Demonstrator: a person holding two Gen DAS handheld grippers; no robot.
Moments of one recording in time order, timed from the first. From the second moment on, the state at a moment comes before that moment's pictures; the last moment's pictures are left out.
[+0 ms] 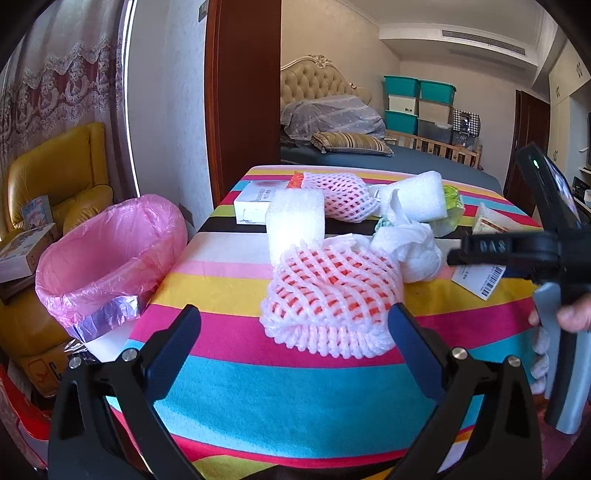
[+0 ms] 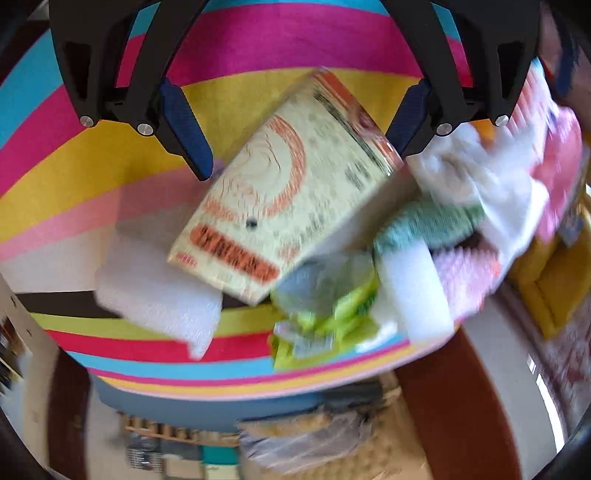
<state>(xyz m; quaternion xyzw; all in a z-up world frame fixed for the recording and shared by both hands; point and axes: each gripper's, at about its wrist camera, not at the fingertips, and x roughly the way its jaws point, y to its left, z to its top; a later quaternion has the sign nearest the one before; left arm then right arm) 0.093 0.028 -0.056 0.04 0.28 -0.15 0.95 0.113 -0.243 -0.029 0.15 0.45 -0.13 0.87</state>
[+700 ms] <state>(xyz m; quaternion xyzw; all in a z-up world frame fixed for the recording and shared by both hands) 0.104 -0.012 -0.067 0.06 0.30 -0.19 0.93 0.077 -0.283 -0.012 0.10 0.42 -0.10 0.90</state>
